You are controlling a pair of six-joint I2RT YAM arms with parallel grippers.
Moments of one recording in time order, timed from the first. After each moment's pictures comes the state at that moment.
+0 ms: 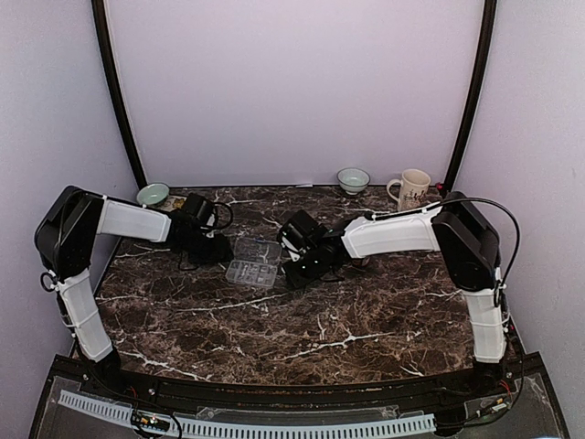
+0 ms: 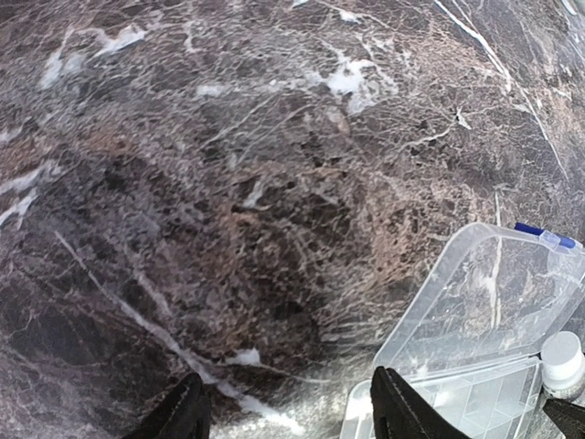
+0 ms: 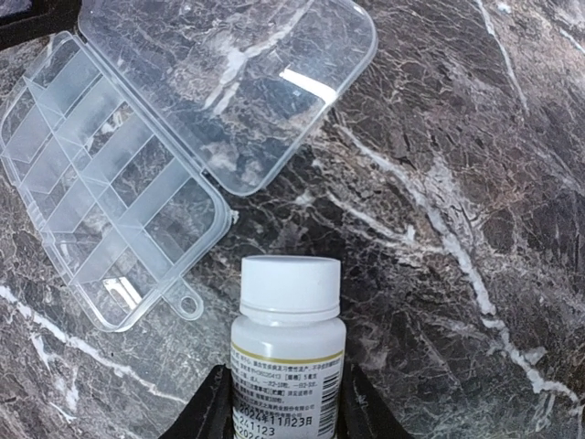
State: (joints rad) left arm -0.43 1.85 1.07 -0.24 0.06 -0.48; right arm 0.94 2.14 1.53 -0.45 0.10 0.29
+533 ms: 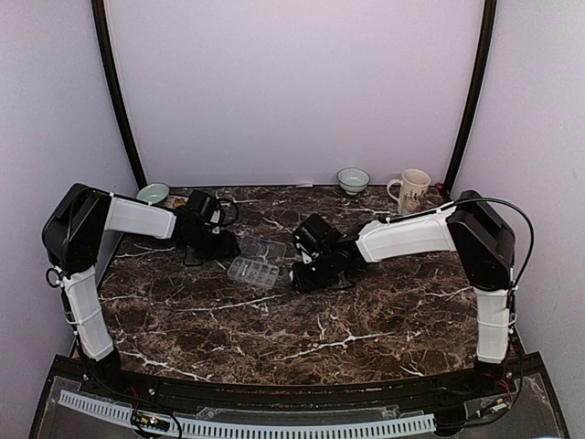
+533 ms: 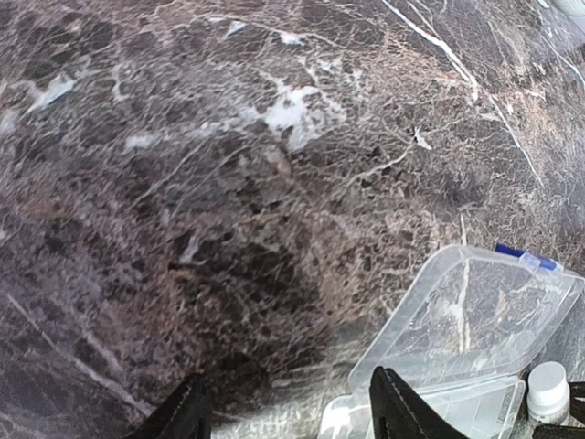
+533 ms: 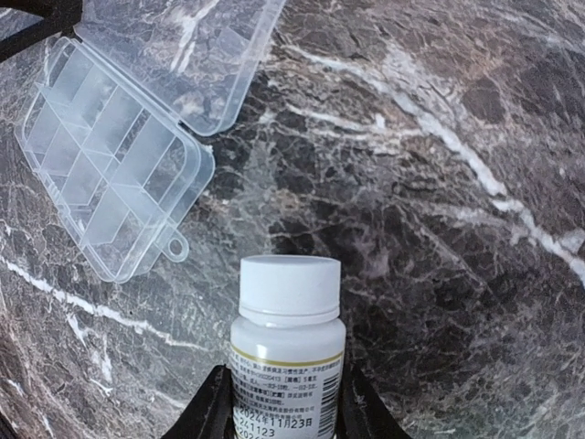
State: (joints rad) left arm -0.43 1.91 1.13 -0.21 0.12 -0.45; right arm 0.93 2.04 1.38 -0.38 0.00 0.55
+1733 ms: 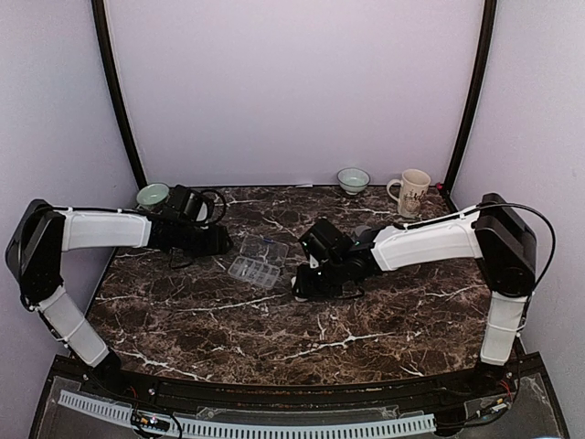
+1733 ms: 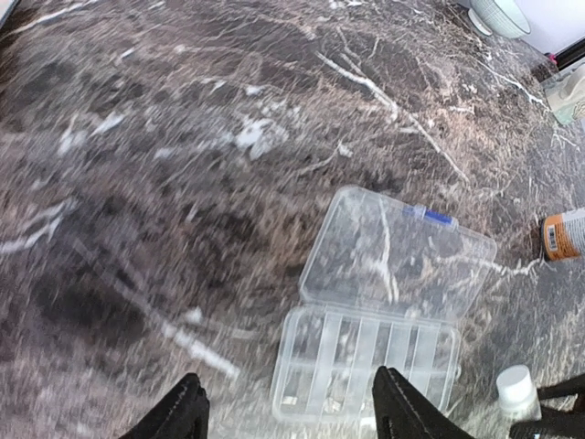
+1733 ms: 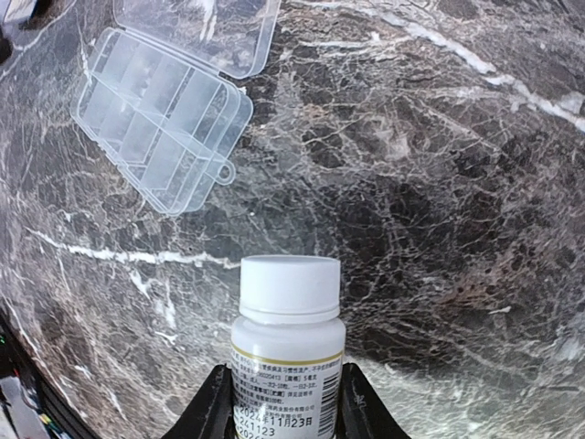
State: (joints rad) left arm -0.48 1.66 1.02 -0.22 0.05 -0.47; right arm 0.98 1.90 1.24 -0.34 -0.03 0.80
